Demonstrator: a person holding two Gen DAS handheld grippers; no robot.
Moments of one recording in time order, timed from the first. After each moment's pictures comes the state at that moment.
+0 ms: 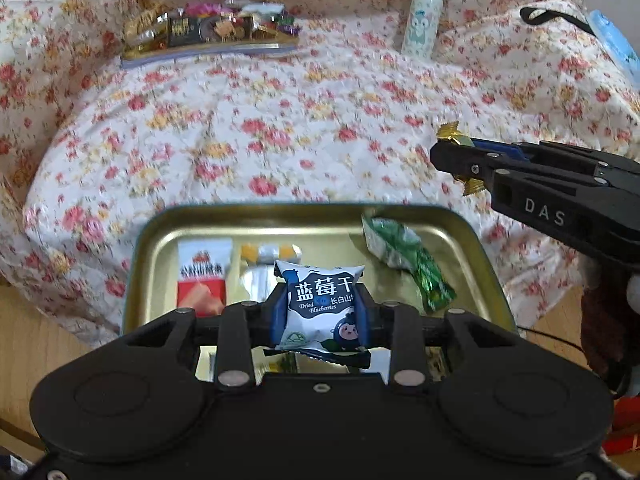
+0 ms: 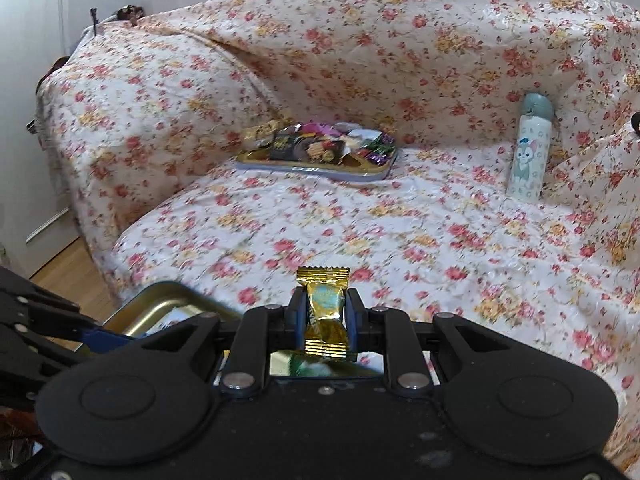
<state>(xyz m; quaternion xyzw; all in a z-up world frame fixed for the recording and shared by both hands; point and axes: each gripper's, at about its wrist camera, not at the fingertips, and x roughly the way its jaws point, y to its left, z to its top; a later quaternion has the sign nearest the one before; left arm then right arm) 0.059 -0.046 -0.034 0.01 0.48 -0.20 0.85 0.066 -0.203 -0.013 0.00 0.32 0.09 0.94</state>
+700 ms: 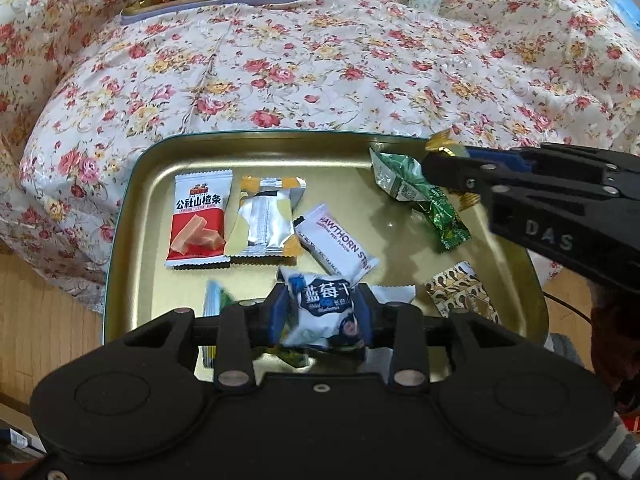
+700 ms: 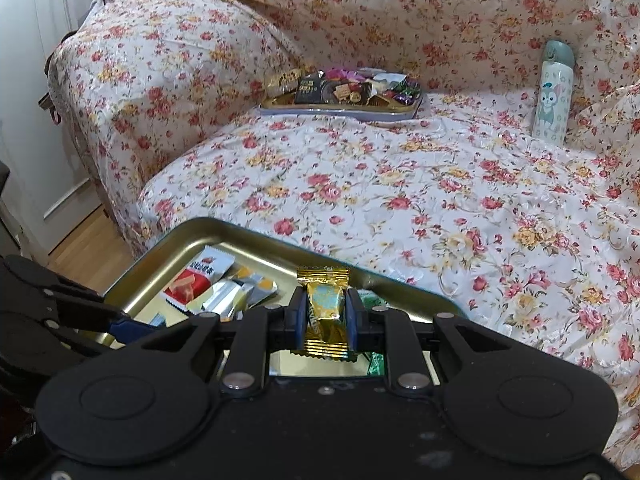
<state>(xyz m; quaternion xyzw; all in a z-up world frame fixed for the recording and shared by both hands) 0.042 -0.046 -0.057 0.03 0.52 -0.19 0.83 0.049 -0.191 -0.038 0.01 0.38 0.11 0.92</state>
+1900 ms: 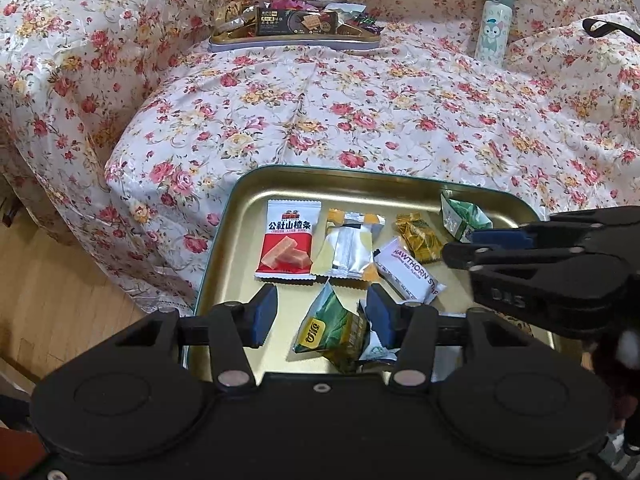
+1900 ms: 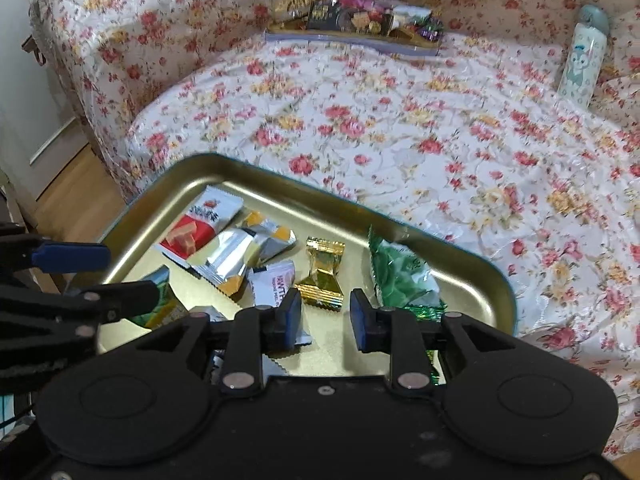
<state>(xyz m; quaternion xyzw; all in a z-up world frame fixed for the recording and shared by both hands) 0.031 -0.015 -0.037 0.02 0.47 -0.09 0.88 0.069 -0.160 -0.051 -0.03 0.46 0.11 0.88</state>
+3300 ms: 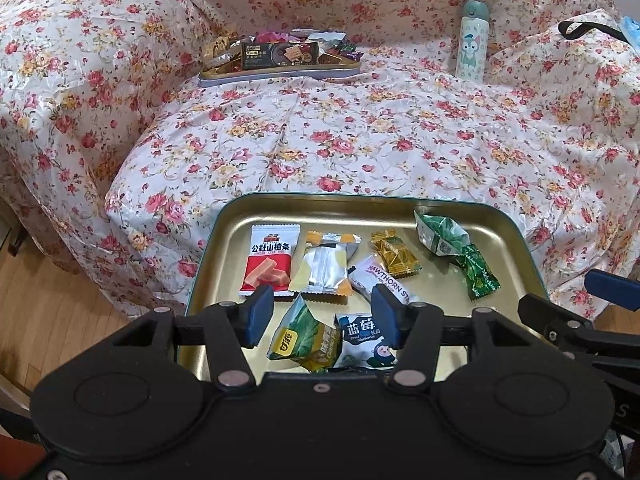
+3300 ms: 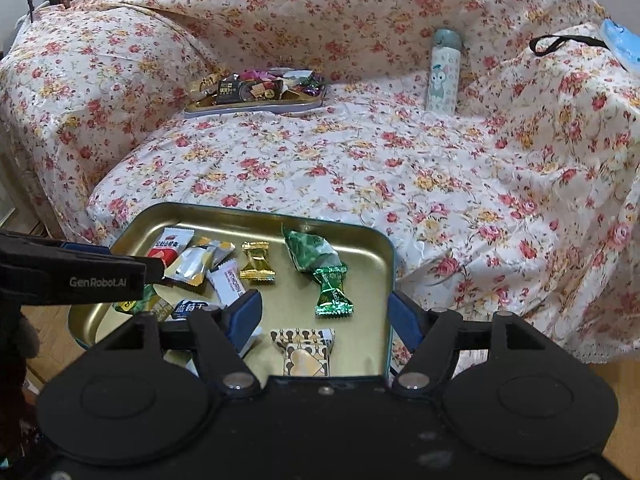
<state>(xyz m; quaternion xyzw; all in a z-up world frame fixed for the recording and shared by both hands) 0.013 -0.035 -0.024 0.04 0.43 -0.10 0.90 -0.036 -0.184 -0.018 0.02 0.39 -0.04 0.92</state>
